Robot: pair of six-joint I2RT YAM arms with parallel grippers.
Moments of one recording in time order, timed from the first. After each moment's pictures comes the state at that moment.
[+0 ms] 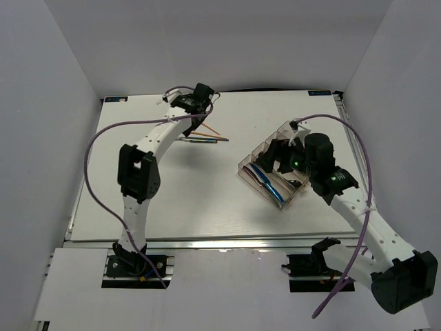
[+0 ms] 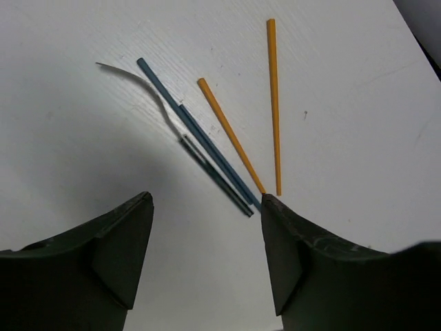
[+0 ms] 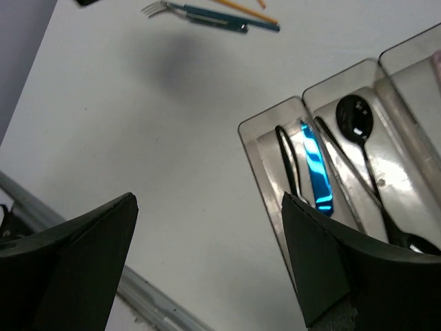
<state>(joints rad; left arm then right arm) -0.48 2.07 1.93 -0.92 -0.62 -1.19 0.43 0.99 0.86 -0.27 -0.24 0.34</state>
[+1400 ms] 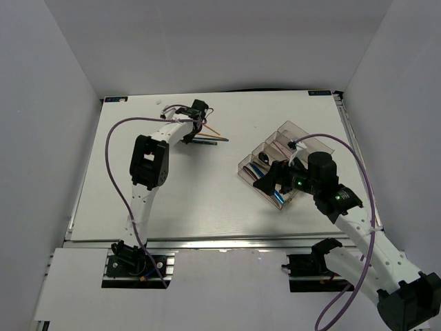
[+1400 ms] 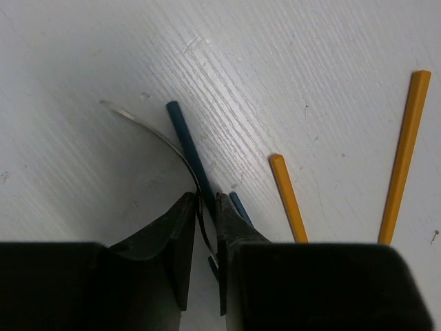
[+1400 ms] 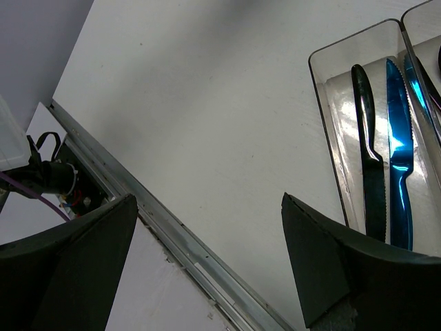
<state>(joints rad) -0.39 2.43 2.04 -0.87 -0.68 -1.31 0.45 0.82 0.67 -0.30 -0.47 0.39</state>
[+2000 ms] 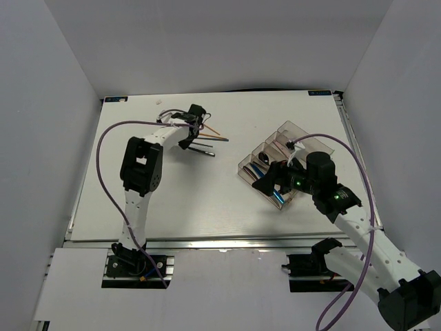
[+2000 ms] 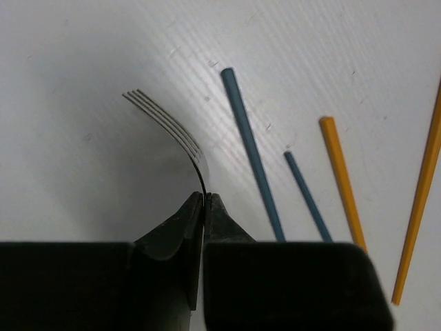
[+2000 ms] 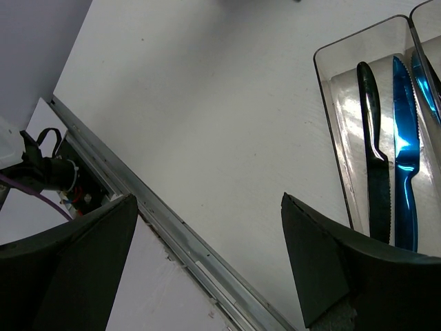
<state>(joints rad) -0.40 2.26 1.80 -0.80 -0.66 -1.32 0.46 0.83 0.67 -0.29 -0.47 0.39</state>
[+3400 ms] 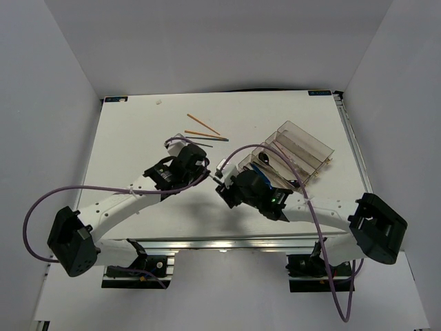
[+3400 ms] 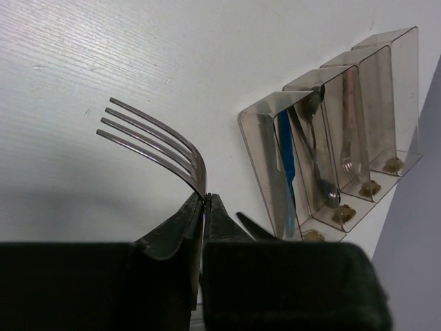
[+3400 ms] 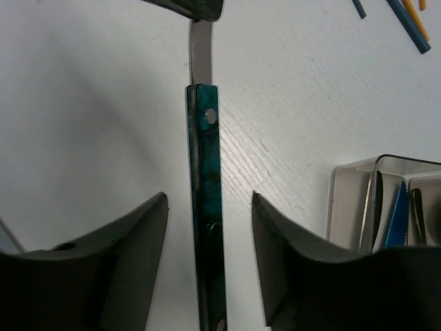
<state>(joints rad) -0.78 1.30 0.99 -0.48 -0.38 -1.18 1.04 1.36 0.69 0.14 0.12 -0.06</state>
